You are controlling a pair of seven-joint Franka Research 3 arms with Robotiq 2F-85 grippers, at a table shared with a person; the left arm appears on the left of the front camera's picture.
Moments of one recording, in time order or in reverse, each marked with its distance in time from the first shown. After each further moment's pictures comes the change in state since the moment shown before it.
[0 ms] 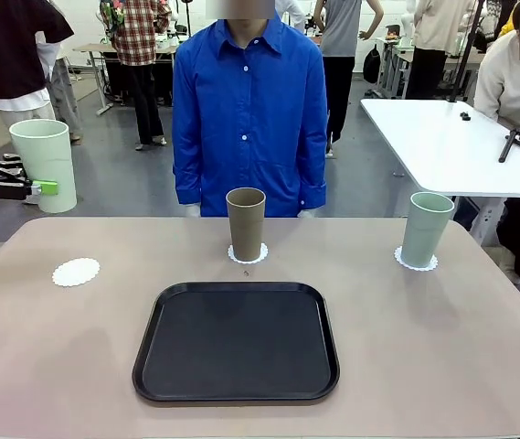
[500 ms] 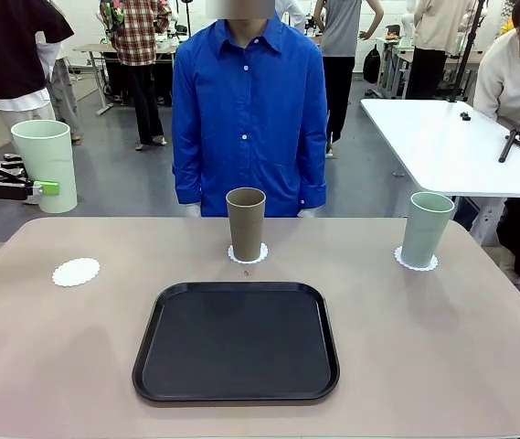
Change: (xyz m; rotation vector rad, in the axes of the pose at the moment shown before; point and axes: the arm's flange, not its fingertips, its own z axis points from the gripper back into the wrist) left arm -0.001 0.000 -0.002 -0.003 0.001 0.001; right arm 0.000 0.000 0.000 0.000 0.000 0.000
